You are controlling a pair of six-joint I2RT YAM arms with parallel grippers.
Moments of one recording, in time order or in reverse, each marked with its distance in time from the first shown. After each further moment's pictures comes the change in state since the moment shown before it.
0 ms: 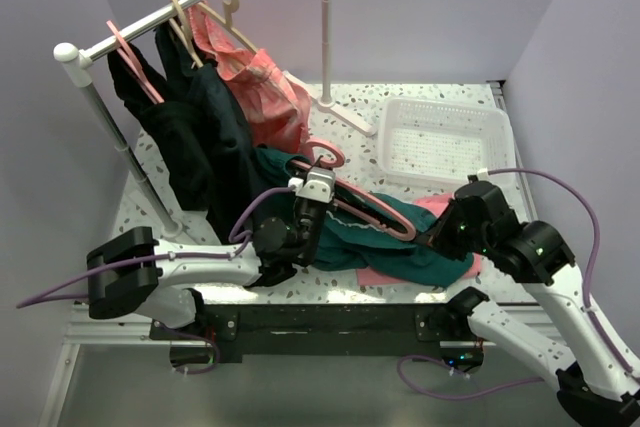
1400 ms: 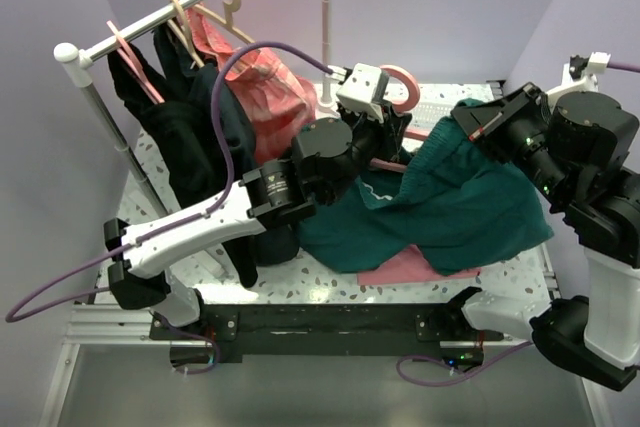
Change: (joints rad) left arm 0.013 0.160 1.062 -1.320 0.348 -0.704; right arm 0.000 0.447 1.075 0.008 0.288 -0.107
